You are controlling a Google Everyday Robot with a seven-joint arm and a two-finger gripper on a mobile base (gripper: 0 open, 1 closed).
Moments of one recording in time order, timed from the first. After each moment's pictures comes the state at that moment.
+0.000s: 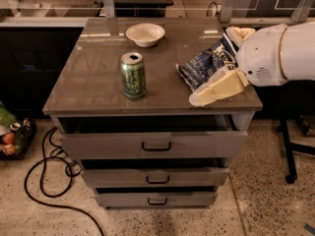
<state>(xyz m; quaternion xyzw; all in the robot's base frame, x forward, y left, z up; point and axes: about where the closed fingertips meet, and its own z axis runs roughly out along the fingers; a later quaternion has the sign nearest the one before) 0.516 -0.117 0.967 -0.49 0.72 0.11 0.49</state>
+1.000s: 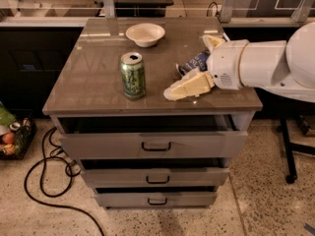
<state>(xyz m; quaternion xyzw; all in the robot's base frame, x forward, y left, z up) 0.566 -0.077 0.932 -0.45 0.70 0.16 0.53</state>
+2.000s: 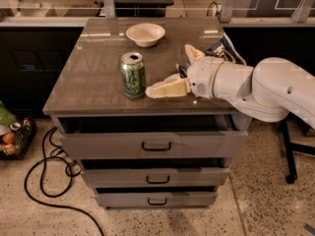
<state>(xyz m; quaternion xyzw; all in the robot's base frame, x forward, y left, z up) 0.606 -0.035 0.901 -0.39 0.66 0.24 0.60</state>
